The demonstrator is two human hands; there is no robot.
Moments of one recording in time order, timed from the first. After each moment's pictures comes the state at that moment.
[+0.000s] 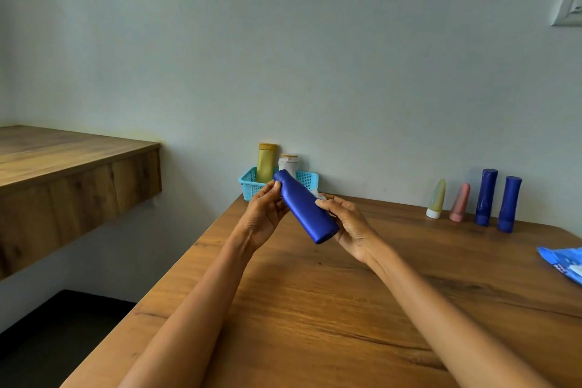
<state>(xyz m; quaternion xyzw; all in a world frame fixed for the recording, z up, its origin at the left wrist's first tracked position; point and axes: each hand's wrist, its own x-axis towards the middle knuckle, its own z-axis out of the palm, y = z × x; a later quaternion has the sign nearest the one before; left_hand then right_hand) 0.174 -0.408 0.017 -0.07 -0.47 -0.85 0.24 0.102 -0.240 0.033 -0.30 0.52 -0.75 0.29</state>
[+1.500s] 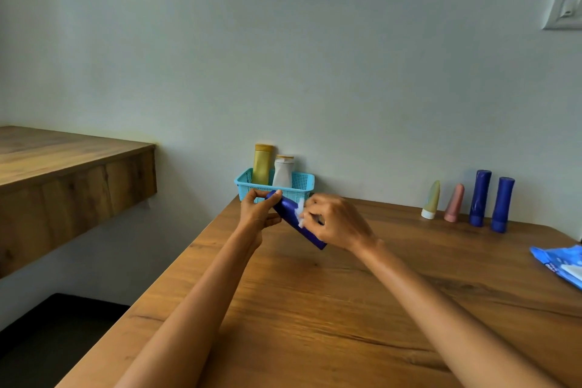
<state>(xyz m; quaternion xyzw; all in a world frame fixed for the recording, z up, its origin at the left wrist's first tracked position) 0.170 -0.403 0.018 0.17 -0.56 -0.73 0.34 0.100 -0.239 0.043 -0.60 0.73 -0.20 -0.26</state>
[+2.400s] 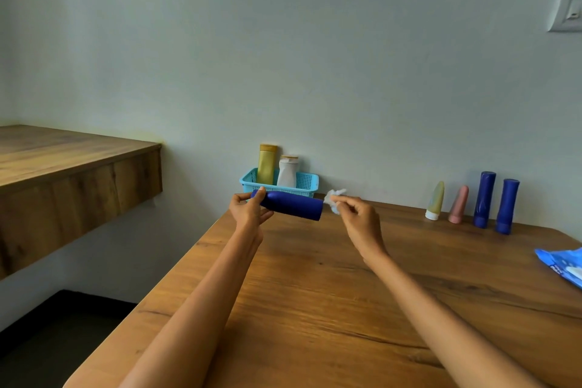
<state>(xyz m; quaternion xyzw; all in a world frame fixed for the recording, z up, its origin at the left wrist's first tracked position) 0.176 -0.409 0.021 0.24 -0.42 -0.76 0.43 0.088 -0.235 0.017 -0.33 0.73 -0.59 -0.12</state>
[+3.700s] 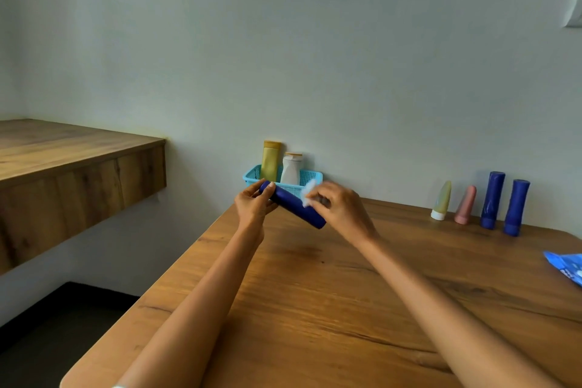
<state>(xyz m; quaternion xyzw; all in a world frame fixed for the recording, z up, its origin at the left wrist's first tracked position) 0.173 -0.410 0.018 0.19 -0.50 -0.72 0.44 0.095 -0.253 0.043 -0.55 0.71 -0.33 -0.27</state>
